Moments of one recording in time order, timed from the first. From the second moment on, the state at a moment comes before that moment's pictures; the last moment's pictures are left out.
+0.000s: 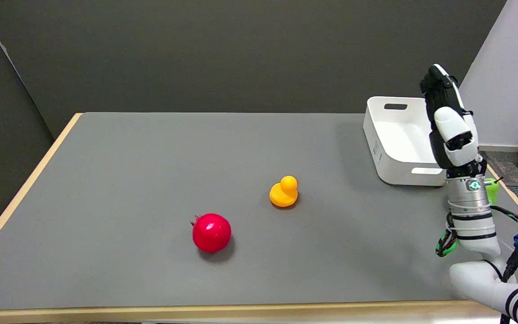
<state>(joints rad) -0.06 -0.97 -1.66 0.93 0.61 1.32 1.52</state>
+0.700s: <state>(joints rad) -0.06 -0.95 -1.61 0.99 0.46 1.29 1.28</state>
